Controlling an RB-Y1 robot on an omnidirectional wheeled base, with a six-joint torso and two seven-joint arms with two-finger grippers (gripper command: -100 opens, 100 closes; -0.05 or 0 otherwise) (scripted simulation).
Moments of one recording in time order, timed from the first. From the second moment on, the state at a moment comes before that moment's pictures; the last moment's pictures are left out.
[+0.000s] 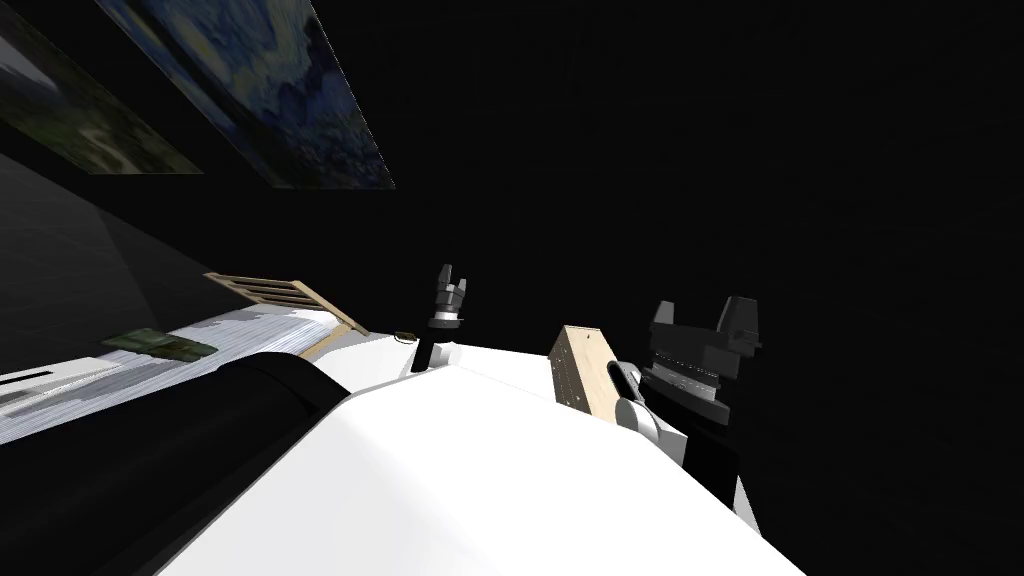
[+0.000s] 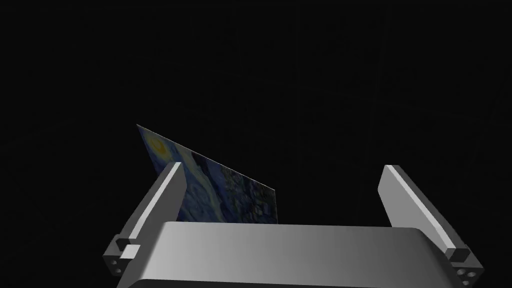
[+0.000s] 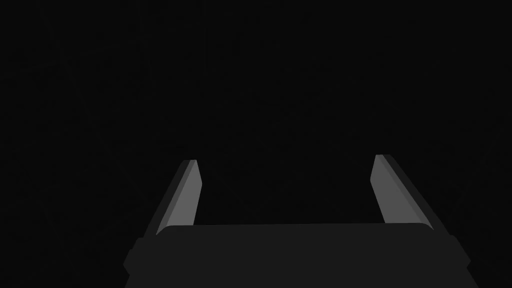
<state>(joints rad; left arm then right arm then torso) 0.46 0.02 0.03 -2.23 0.12 -0.41 -0.13 0.48 0.00 -0.07 -2.34 -0.07 -0.48 -0.05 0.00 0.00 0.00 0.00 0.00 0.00</state>
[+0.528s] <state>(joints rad) 0.46 0.02 0.03 -2.23 0.12 -0.41 -0.13 0.45 -0.13 0.01 -2.22 0.03 -0.45 -0.01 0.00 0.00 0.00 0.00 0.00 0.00</state>
